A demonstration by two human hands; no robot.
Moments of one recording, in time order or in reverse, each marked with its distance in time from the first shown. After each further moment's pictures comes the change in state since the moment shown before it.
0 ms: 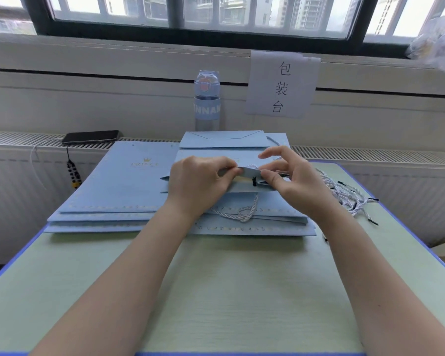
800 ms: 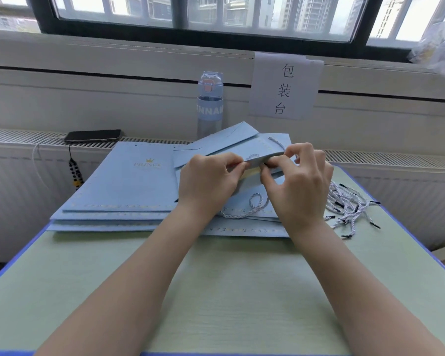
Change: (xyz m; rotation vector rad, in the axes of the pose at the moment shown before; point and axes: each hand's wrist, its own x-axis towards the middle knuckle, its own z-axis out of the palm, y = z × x) left_hand 0.002 0.020 0.001 -0.102 -0.003 -0.248; right_hand 0.002 0.010 0.033 -0.770 0.697 -0.277
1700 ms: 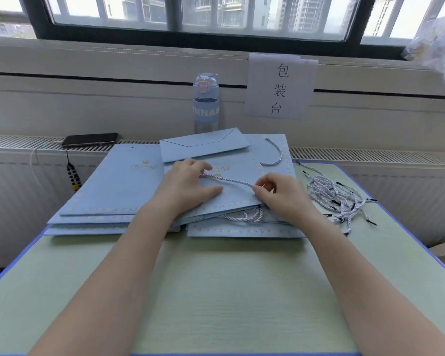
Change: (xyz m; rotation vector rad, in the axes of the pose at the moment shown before) left_hand 0.011 -0.056 -0.009 0.242 -0.600 -0.187; right_hand 0.001 0.022 0.009 0.374 -0.748 0.338
